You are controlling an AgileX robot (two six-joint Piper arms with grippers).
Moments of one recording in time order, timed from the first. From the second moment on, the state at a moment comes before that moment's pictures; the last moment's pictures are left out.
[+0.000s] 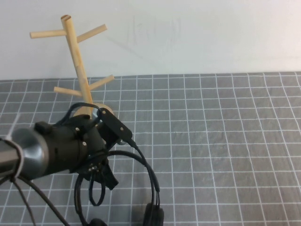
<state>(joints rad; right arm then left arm) -0.06 -0.03 0.03 -0.15 0.33 0.11 -0.67 1.69 -0.90 0.63 0.67 -0.32</state>
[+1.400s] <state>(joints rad) -0.06 -0.03 0.03 -0.15 0.33 0.11 -0.79 0.30 -0.54 0.56 0.80 -0.66</state>
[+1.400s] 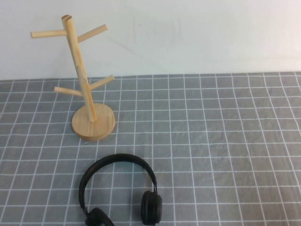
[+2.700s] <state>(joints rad) -0.06 -0.03 0.03 -0.15 0.33 0.11 -0.24 0.21 -0.39 0.04 0.44 0.21</state>
